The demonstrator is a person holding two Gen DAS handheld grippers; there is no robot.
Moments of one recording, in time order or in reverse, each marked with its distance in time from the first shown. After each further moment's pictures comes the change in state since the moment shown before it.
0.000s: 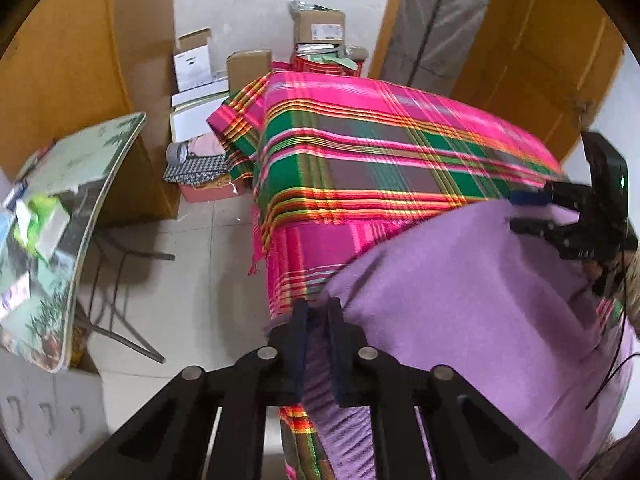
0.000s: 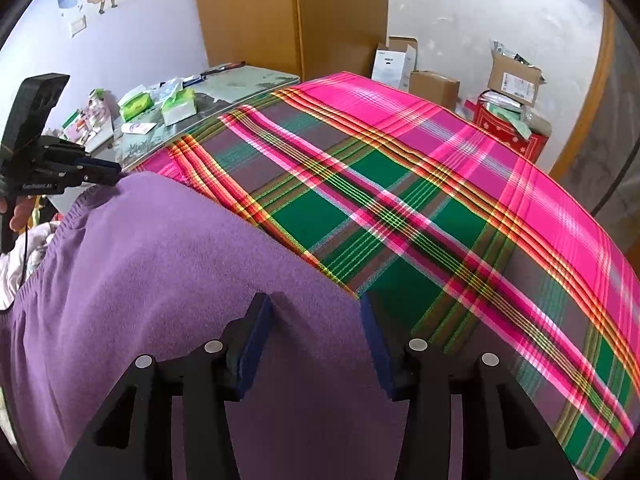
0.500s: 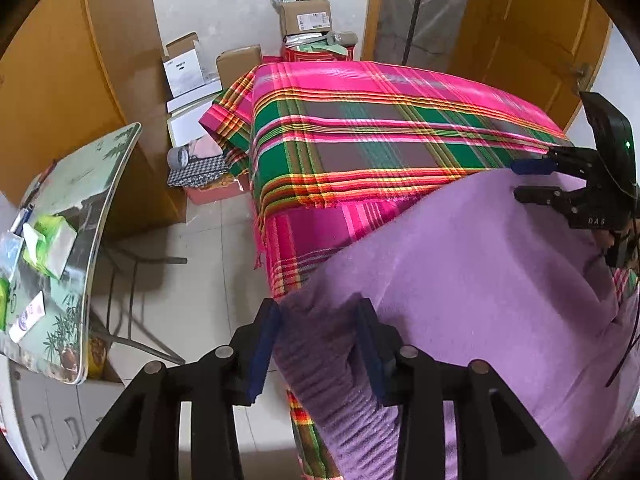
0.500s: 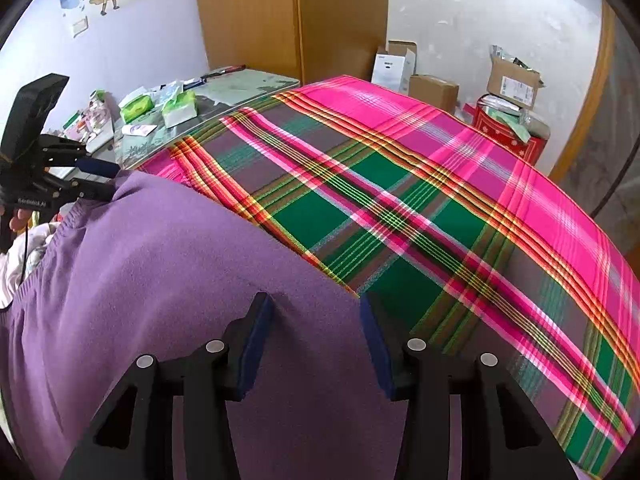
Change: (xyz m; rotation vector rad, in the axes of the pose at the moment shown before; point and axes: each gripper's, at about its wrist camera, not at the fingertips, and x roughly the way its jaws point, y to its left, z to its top) left arm 0.004 -0.016 -0.004 0.102 0.042 0.066; right arm -0.001 0.000 -0.003 -0.004 -0.015 -0.001
